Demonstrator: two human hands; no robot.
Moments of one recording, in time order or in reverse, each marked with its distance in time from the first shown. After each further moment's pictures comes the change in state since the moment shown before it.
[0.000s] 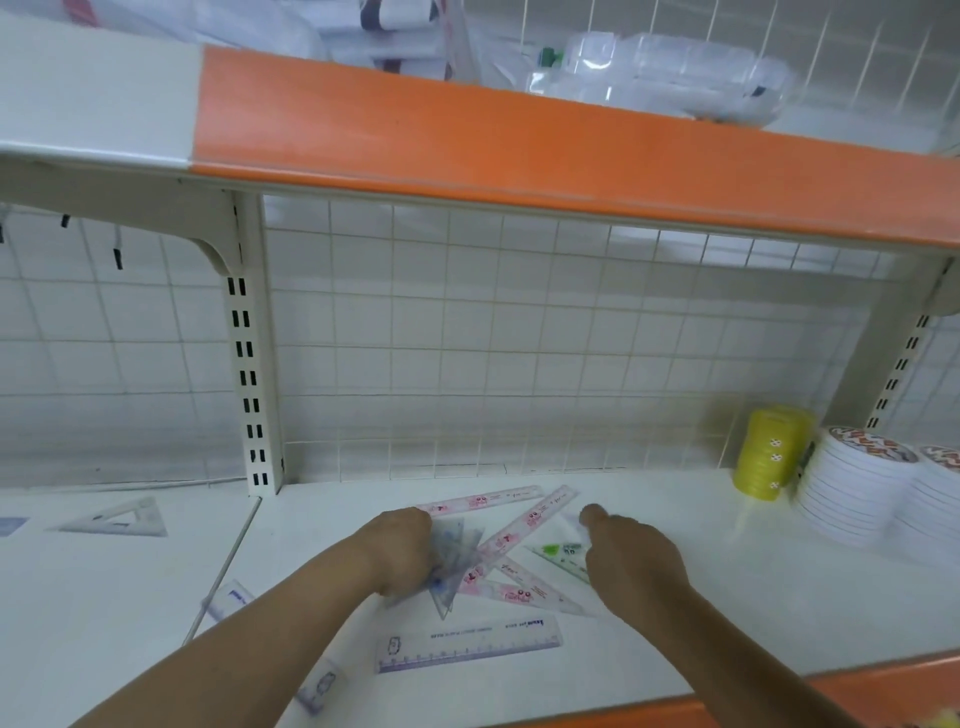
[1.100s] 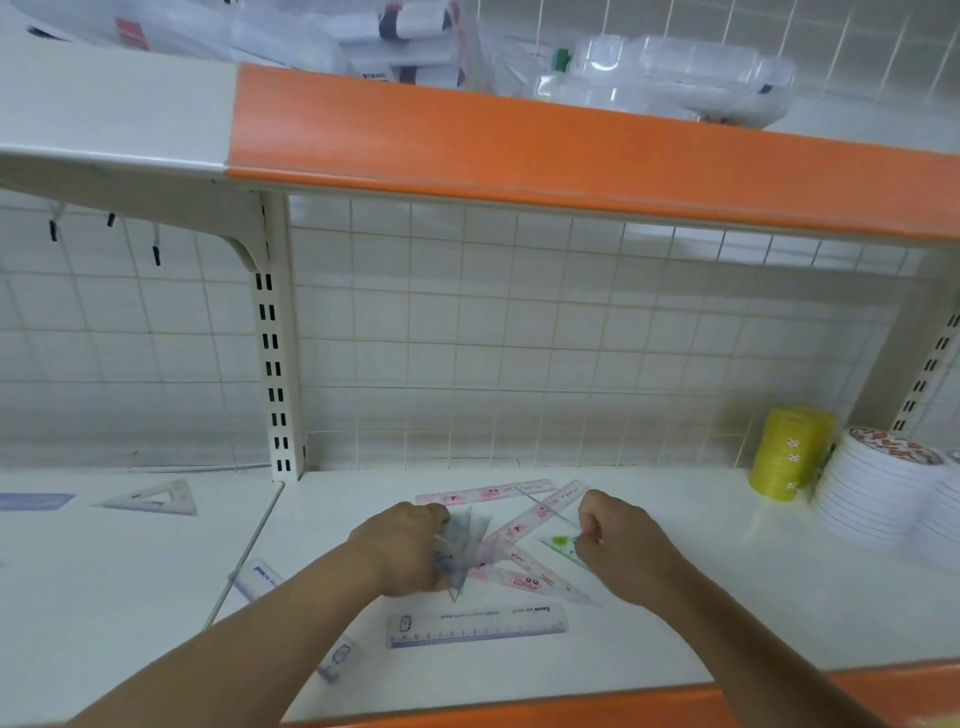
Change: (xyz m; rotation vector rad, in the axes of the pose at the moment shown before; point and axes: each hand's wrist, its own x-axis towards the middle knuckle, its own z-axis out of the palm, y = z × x) left_hand -0.021 -0.003 0.005 0.067 0.085 0.052; right_hand 0.007 0.006 0.006 0.373 0.007 -0.139
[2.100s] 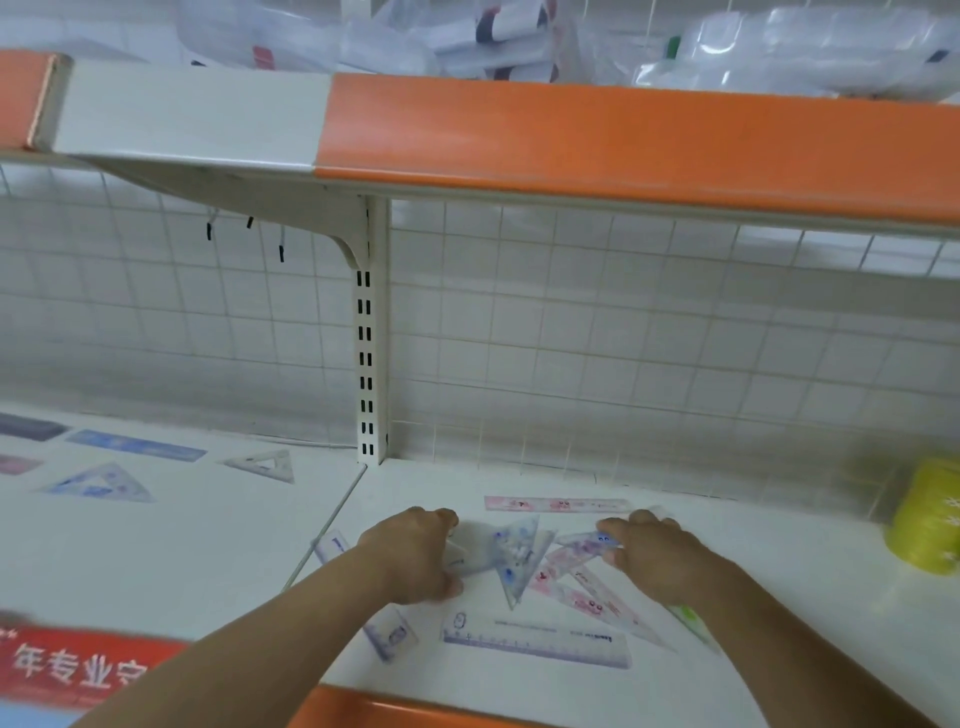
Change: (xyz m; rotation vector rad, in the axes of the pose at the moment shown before) left_hand -0.029 -0.026 0.001 -0.024 0.009 -0.223; right_hand 0.062 0.001 0.026 -0.415 -0.376 -0.145
